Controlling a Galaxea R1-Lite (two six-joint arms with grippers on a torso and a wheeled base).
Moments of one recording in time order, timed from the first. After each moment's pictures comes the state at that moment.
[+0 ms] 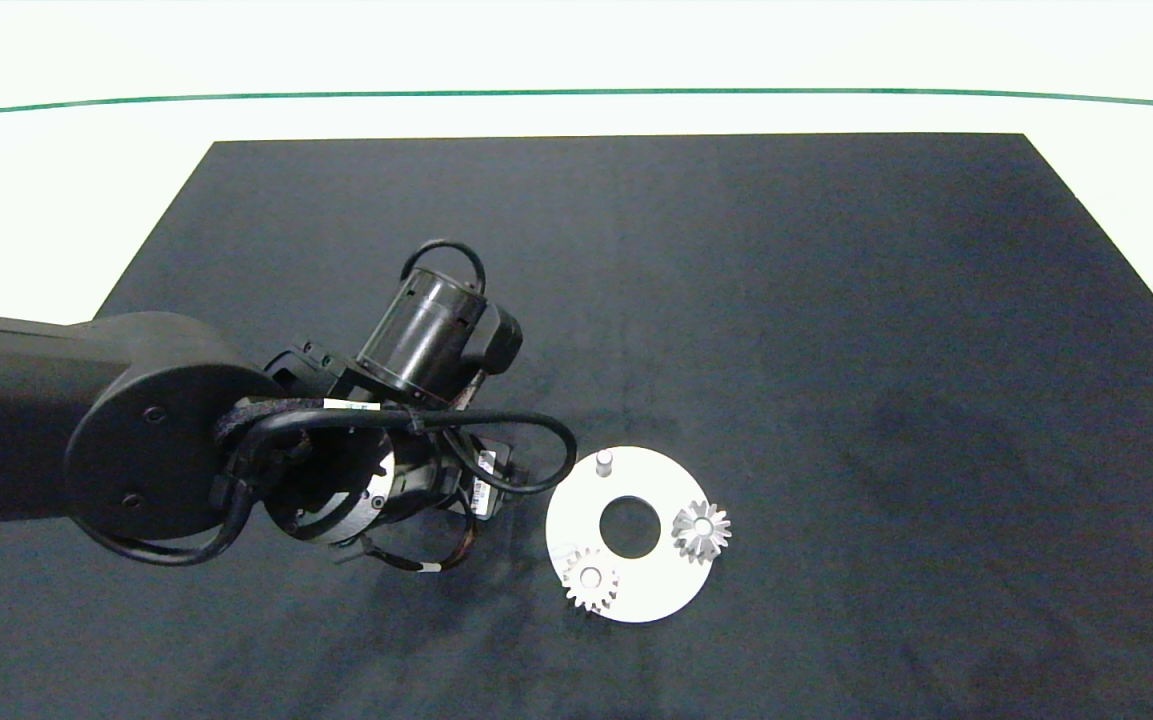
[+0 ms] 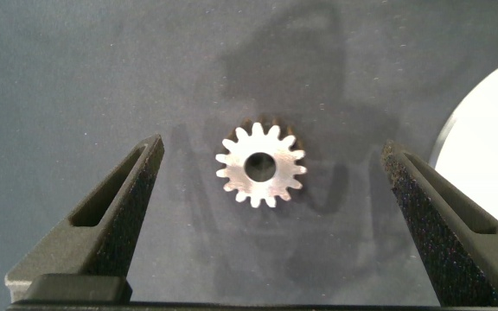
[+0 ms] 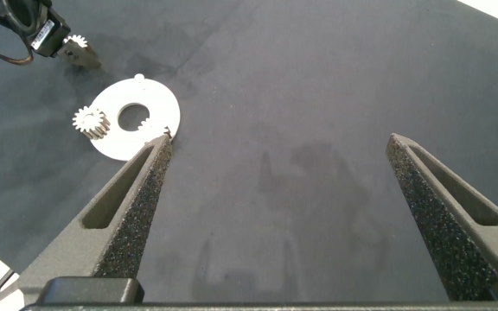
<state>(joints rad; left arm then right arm) -0.71 1.73 -1.22 0.30 0.50 -0.24 0.72 0.75 -0.90 0.24 -0.27 -0.28</state>
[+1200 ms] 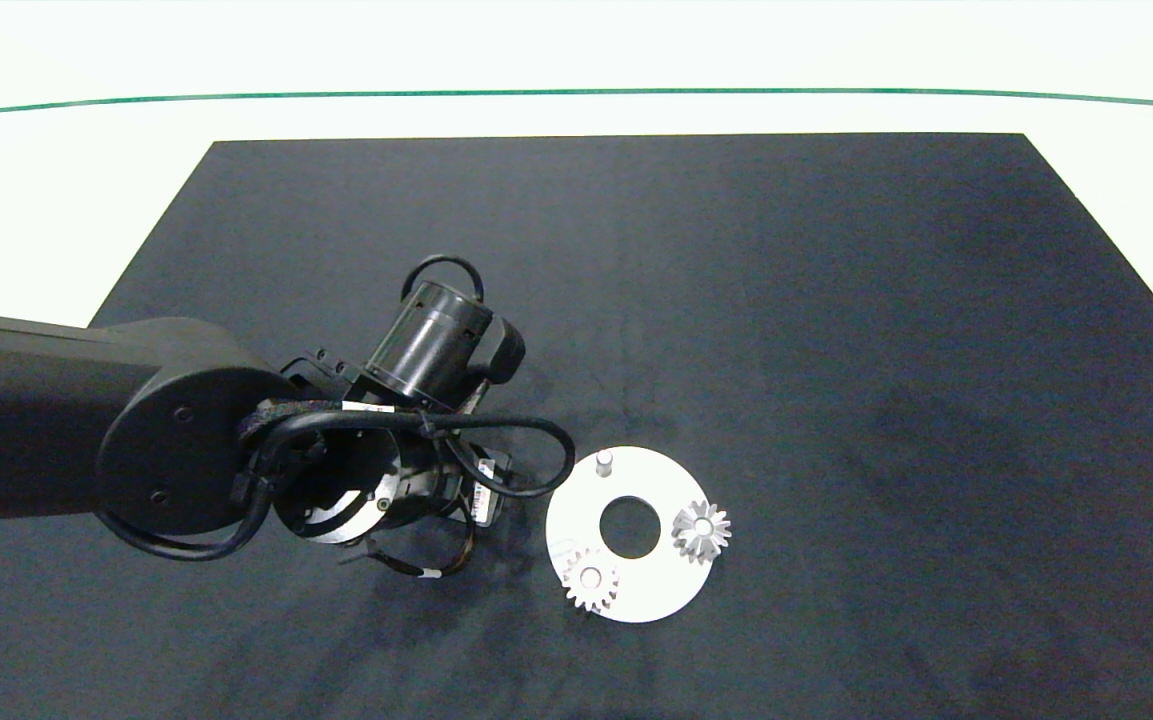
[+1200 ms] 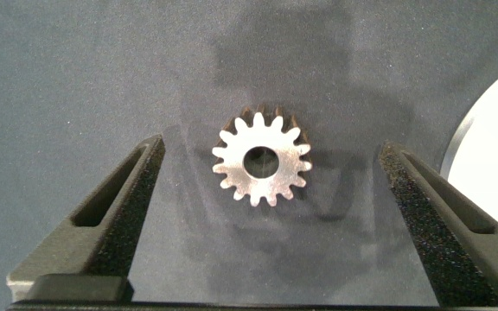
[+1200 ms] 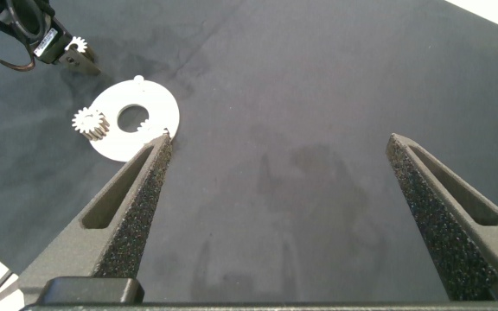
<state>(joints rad) -0.71 1.75 -1.21 0.32 0.48 -0.27 0.72 0.74 -0.90 0.24 -0.27 -0.29</state>
